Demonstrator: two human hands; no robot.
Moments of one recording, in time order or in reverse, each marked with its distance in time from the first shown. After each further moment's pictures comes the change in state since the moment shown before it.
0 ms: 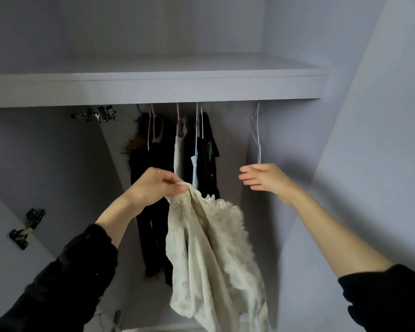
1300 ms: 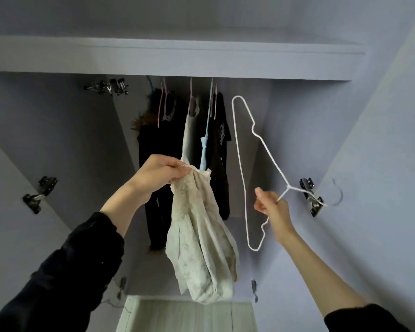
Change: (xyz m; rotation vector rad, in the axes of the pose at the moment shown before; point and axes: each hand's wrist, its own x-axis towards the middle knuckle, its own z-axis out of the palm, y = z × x) left_hand -0.011 -0.010 0.014 -0.123 0.134 -0.118; right_hand -0.017 0.111 0.046 0.404 0.320 -0.035
